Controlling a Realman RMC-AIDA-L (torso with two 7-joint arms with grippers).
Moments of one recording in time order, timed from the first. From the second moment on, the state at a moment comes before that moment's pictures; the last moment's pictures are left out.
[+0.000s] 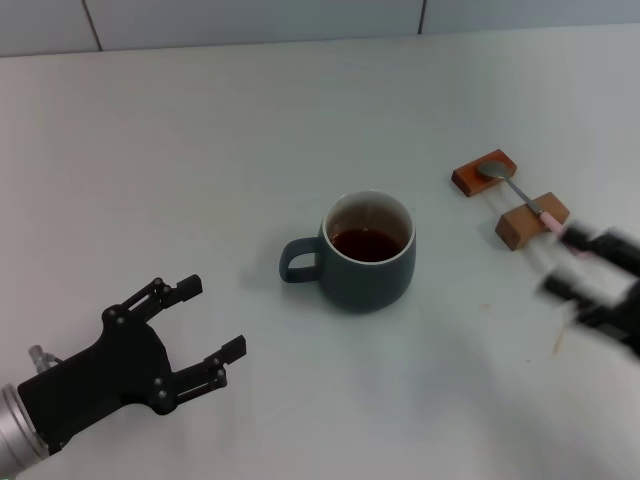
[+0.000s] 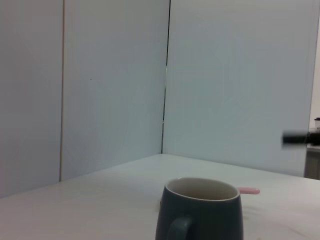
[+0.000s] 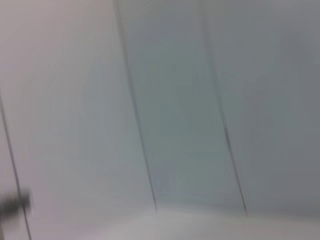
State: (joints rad) left arm -0.30 -2.07 0.67 0.17 1.77 1.60 -0.58; right arm 0.26 2.07 -0.05 -0.39 -2.16 -1.97 0.95
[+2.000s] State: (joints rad) left arm -0.31 -2.07 0.66 0.17 1.76 1.62 -0.59; right arm 0.27 2.04 0.17 -0.23 -2.27 -1.48 2.13
